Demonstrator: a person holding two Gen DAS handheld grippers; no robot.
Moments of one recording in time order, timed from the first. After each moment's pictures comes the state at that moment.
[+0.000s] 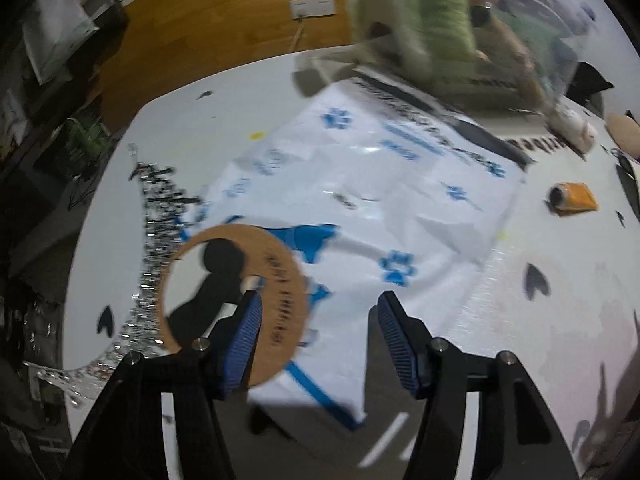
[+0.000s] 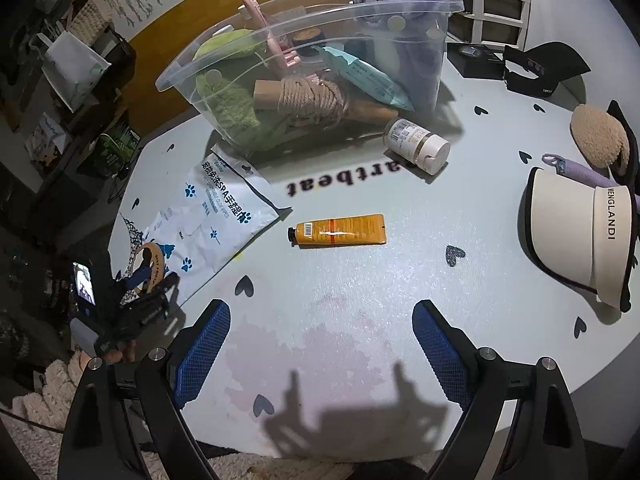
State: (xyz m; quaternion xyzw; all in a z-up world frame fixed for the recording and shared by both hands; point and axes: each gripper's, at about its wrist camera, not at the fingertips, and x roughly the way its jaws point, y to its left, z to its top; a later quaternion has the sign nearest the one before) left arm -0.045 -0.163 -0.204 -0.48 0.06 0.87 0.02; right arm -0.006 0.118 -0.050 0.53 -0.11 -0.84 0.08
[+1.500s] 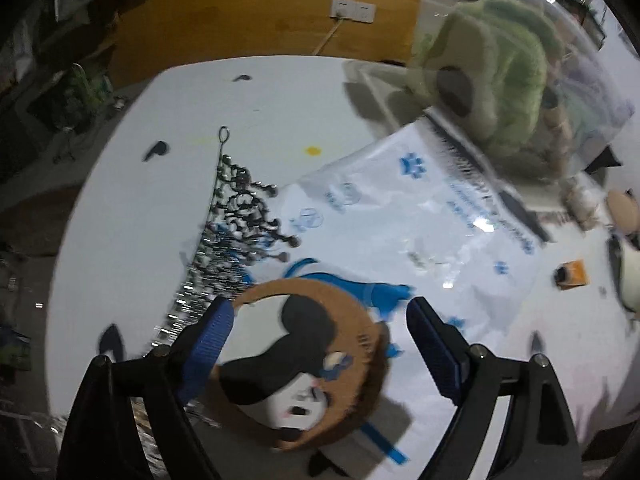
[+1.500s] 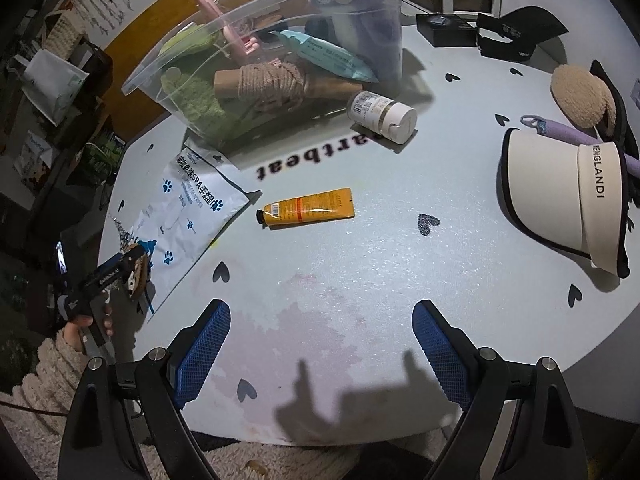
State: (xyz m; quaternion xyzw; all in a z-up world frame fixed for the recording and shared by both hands) left arm -0.084 -0.246 -0.190 -0.49 -0.06 0.87 0.03; right arm 0.001 0.146 -0.065 0.55 -0.13 -0.82 0.06
